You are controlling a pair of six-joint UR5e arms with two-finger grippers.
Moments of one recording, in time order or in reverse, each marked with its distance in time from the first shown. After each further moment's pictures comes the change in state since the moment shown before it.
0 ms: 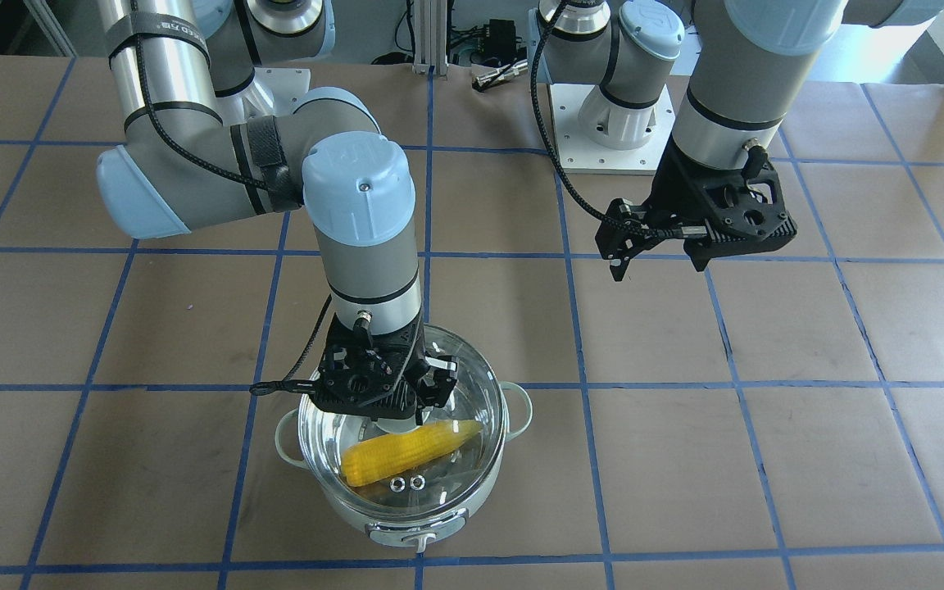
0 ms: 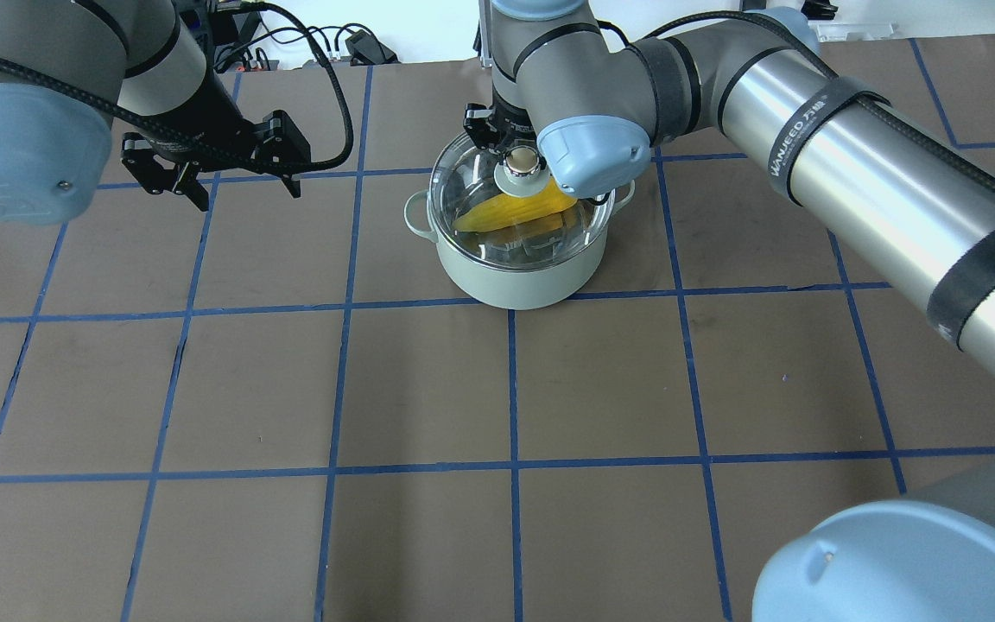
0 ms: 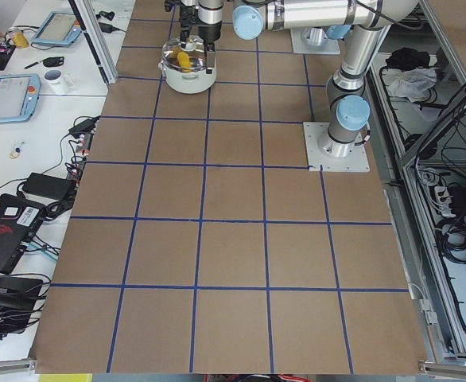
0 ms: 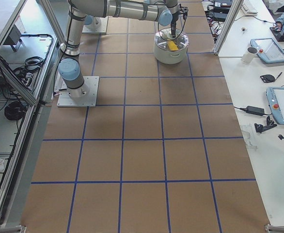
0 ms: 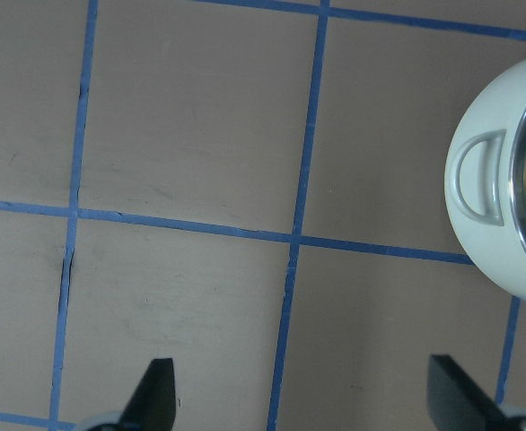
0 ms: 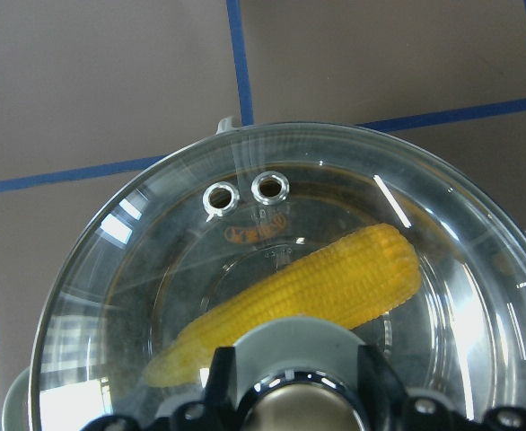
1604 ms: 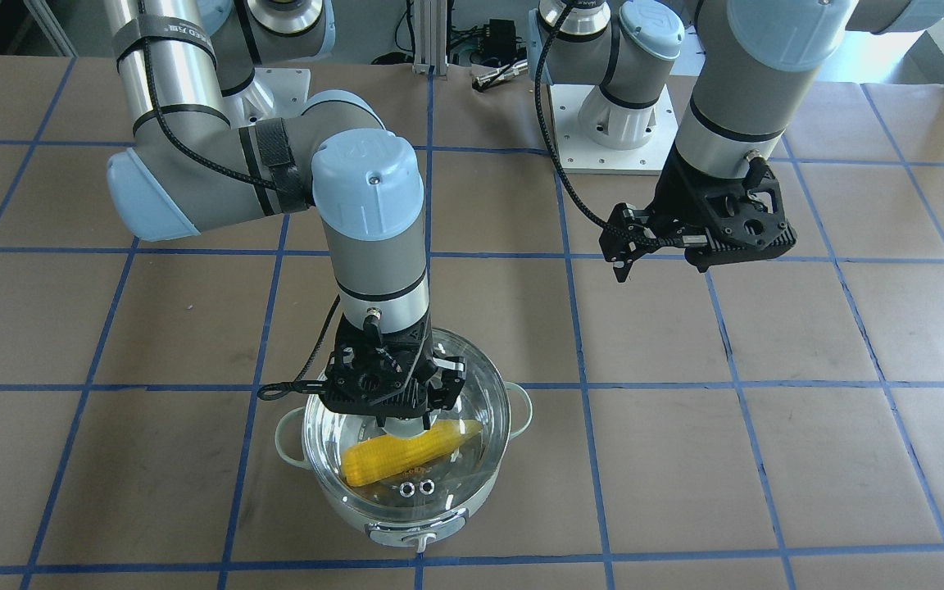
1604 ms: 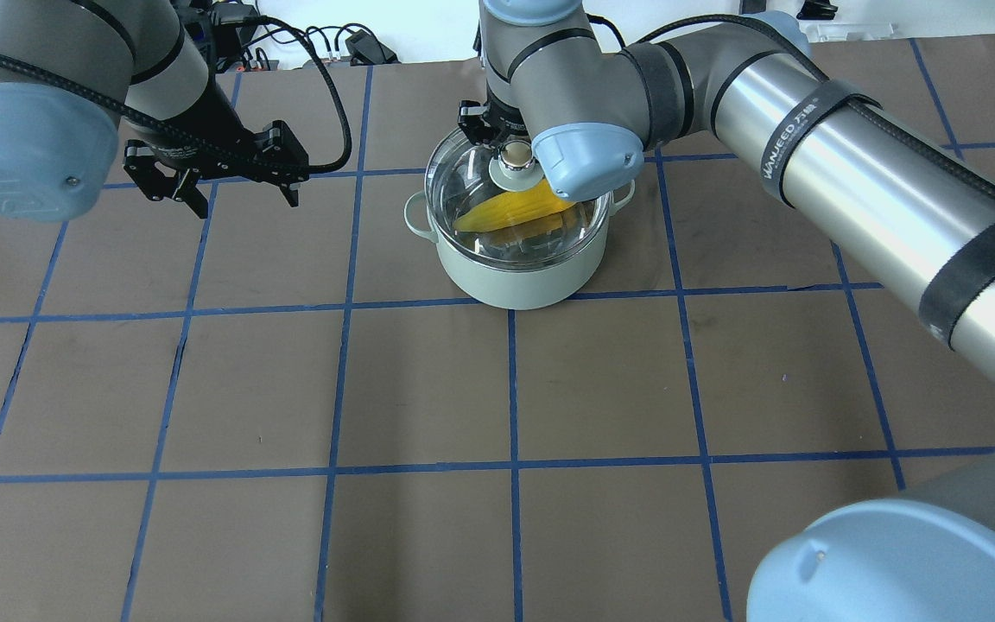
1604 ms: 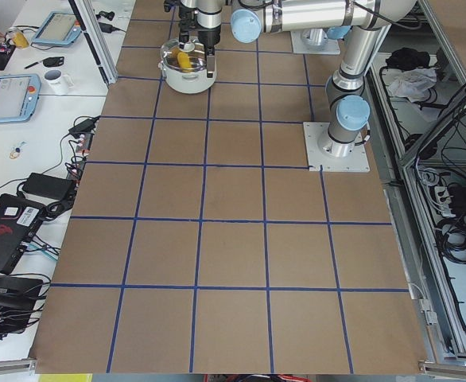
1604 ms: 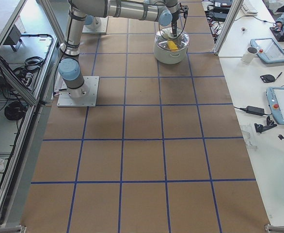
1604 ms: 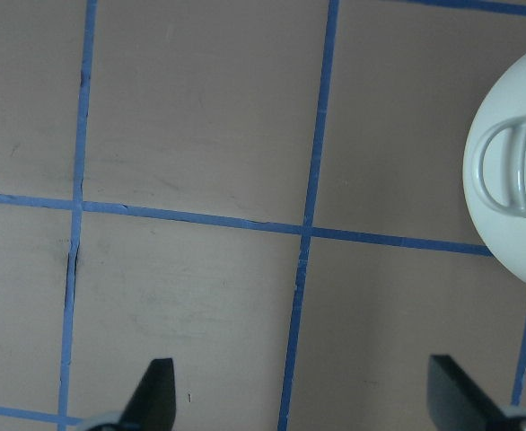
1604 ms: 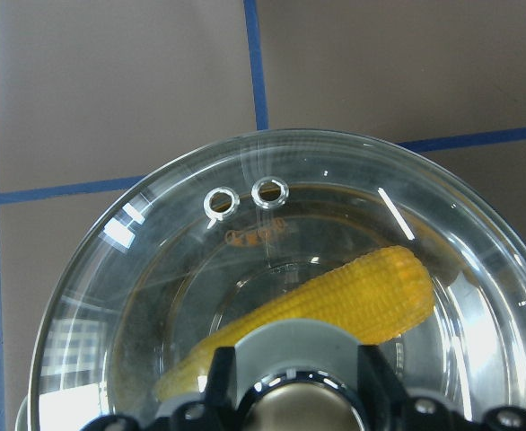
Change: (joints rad) left arm 0.010 -0.019 -0.005 -0.010 0.007 0.019; right arm 0.007 0.006 0.001 -0.045 -0.006 -0.023
